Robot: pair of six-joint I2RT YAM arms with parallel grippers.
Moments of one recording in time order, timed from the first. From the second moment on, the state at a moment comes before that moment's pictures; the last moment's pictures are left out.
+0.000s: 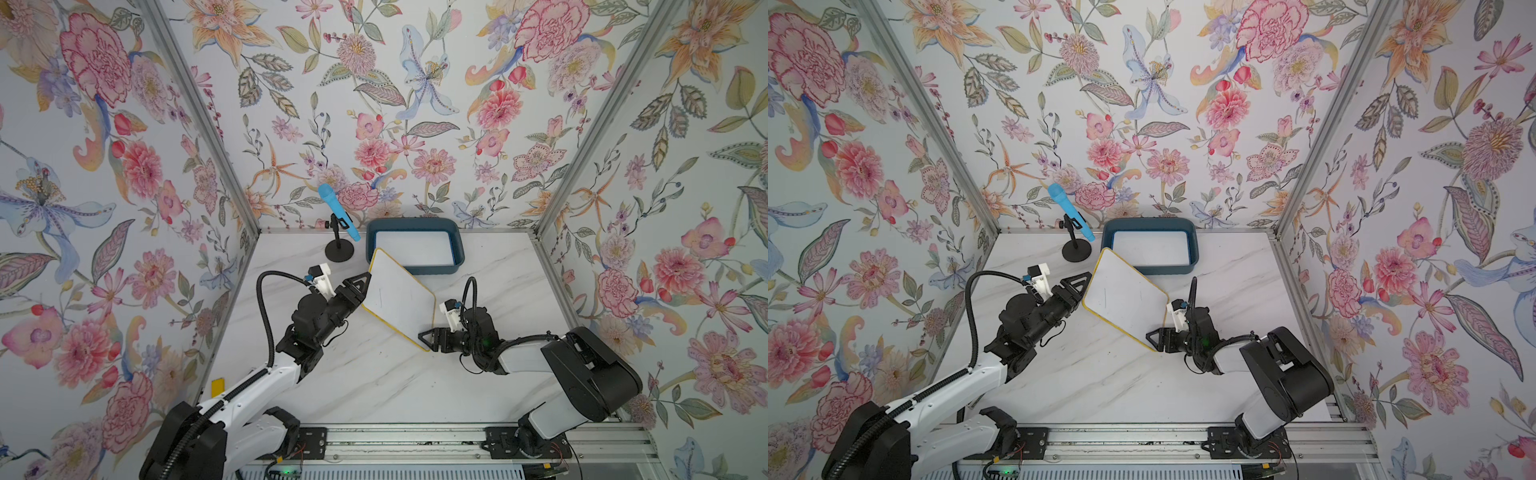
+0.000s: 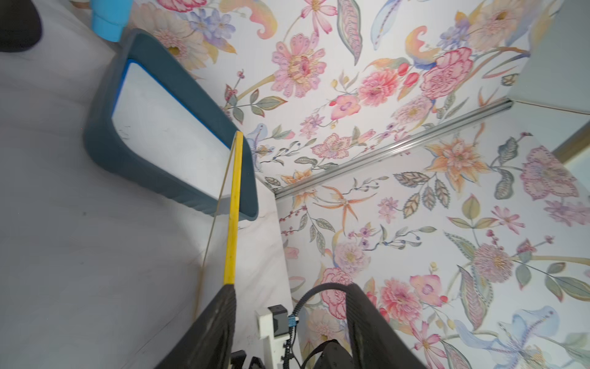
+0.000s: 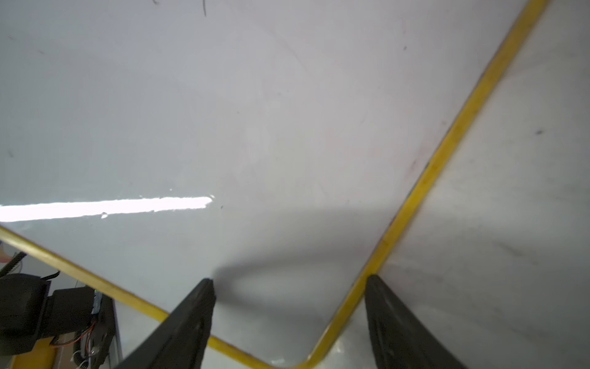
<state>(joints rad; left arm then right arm) -0.53 1.12 0.50 0.63 0.13 -1.19 0.52 1.59 0.40 0.53 -0.52 0.55</state>
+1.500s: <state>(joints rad) -0.66 1.49 1.05 0.11 0.17 -1.07 0.28 1.05 0.37 -0.11 -0.69 0.52</state>
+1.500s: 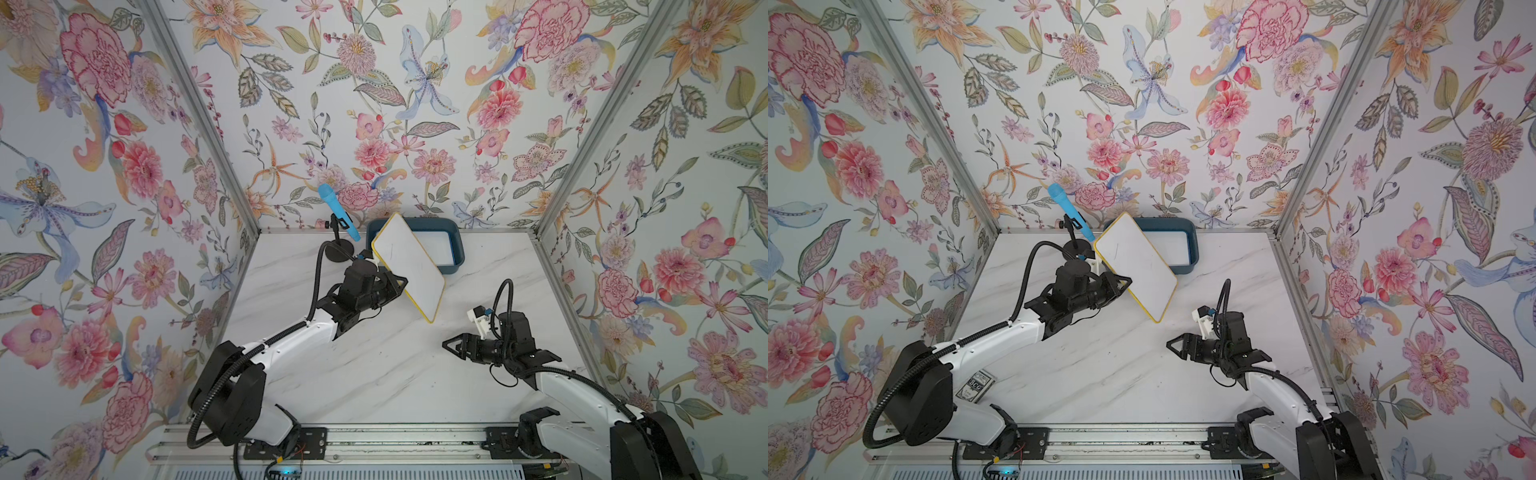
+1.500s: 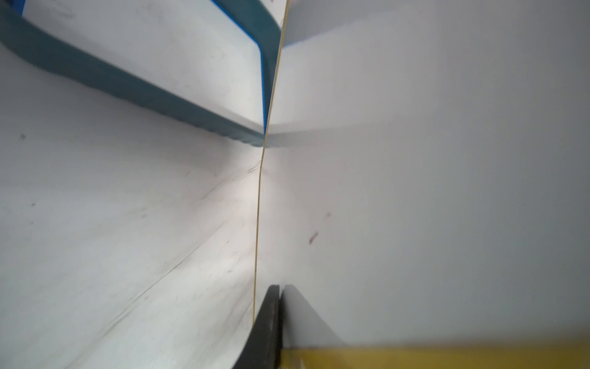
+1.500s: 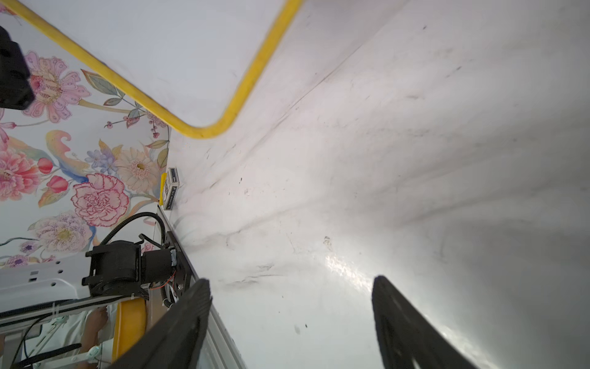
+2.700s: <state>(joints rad) -0.71 2.35 1.72 0.55 -0.42 -1.56 0.24 1.05 0.38 -0.19 -0.73 0.48</state>
